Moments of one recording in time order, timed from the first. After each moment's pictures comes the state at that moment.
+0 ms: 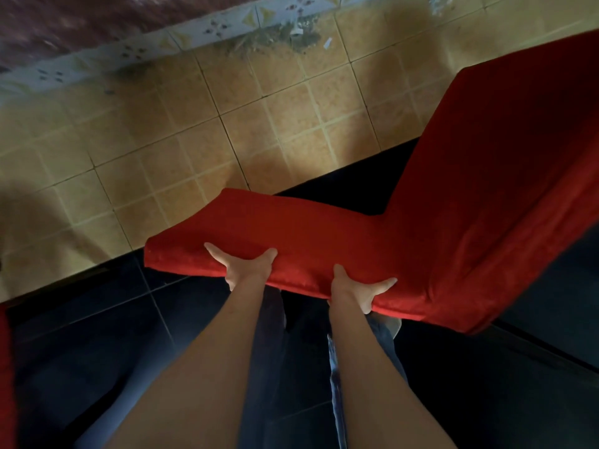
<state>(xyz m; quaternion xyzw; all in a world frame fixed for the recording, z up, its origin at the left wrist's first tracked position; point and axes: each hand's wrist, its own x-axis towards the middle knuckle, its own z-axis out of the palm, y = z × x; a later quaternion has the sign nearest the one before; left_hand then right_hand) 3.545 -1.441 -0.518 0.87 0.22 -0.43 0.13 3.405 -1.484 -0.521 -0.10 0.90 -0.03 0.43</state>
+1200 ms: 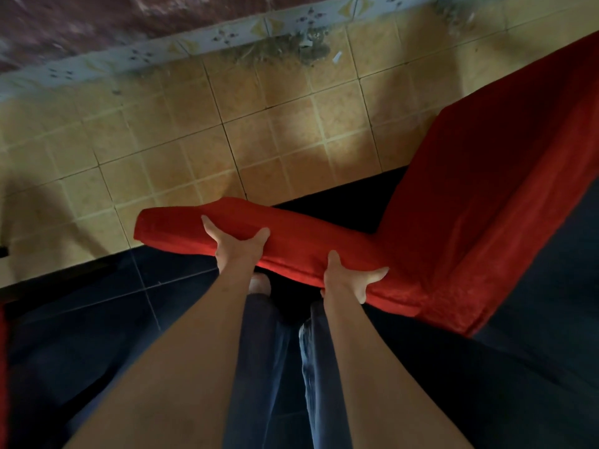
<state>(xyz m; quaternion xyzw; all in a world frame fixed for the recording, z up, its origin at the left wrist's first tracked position) 3.569 -1.524 -0.510 0.89 0.17 -0.39 0.17 3.429 -1.583 -0.509 -0.12 0.87 0.06 0.47</state>
